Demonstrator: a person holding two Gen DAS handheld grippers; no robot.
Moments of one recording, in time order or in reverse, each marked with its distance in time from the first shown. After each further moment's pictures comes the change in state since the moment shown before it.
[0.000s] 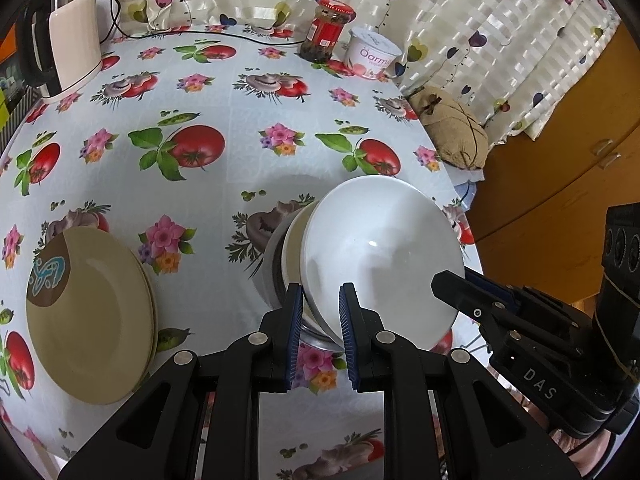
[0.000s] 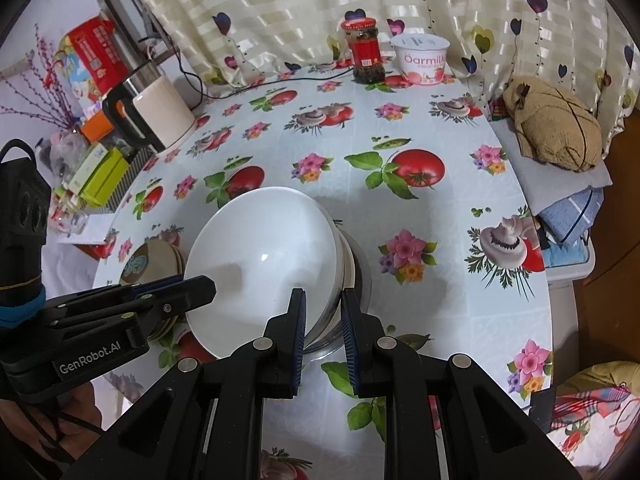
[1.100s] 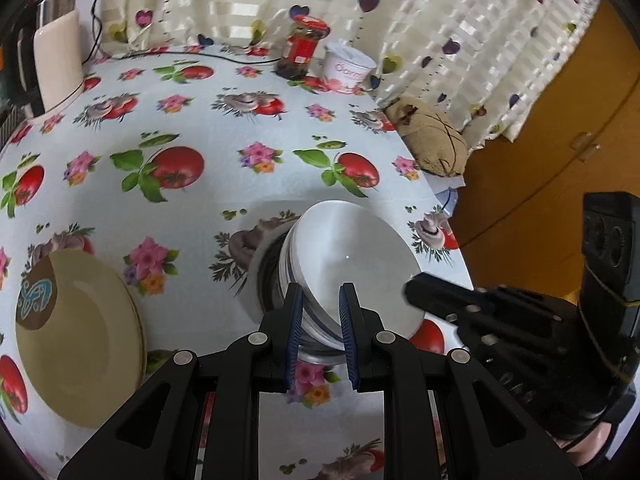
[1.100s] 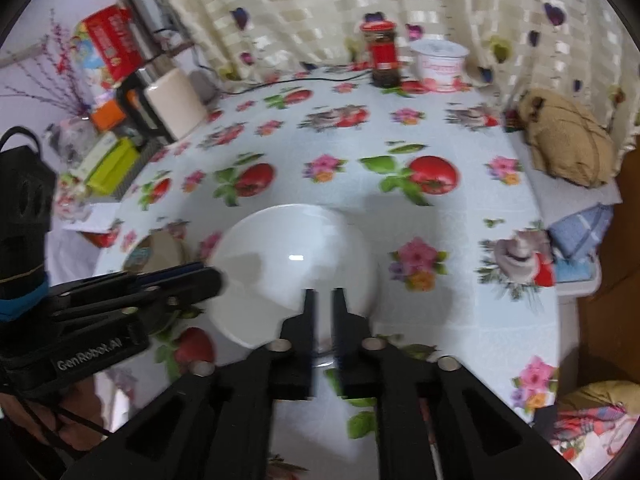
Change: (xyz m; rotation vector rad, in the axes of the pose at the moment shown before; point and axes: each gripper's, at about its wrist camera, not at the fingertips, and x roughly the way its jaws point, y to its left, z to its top) left arm -0.003 -0.004 -0.002 0.068 -0.073 -0.059; right arm 0.008 0.006 0.001 -0.062 -0.007 0.038
